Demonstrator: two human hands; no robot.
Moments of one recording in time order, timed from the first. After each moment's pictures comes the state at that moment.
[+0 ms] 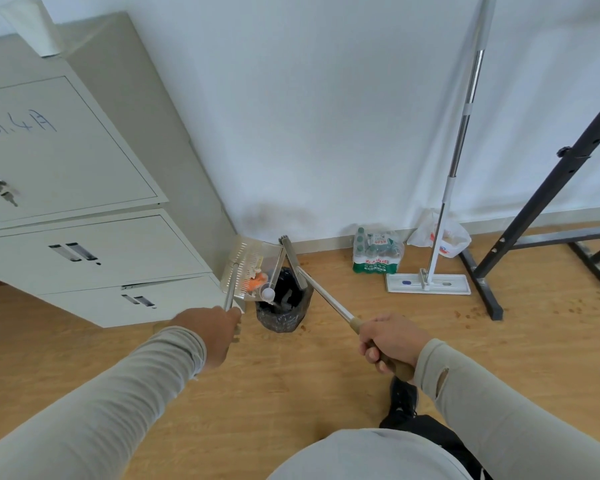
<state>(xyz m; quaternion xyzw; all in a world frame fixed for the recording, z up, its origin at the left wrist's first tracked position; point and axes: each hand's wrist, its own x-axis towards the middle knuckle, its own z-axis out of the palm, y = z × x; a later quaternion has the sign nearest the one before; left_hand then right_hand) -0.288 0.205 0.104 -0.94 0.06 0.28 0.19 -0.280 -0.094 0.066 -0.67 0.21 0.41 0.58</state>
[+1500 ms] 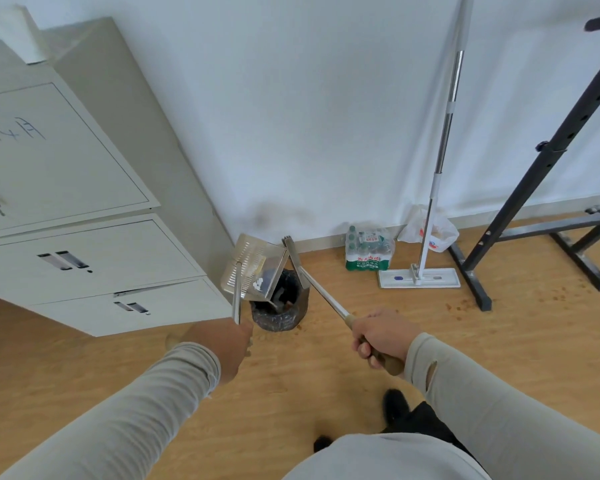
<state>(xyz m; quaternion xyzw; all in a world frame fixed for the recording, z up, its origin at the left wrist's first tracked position) -0.303 0.197 0.079 -0.94 0.10 0.27 0.19 -0.287 -0.081 0.078 -0.66 0.26 0.41 0.57</state>
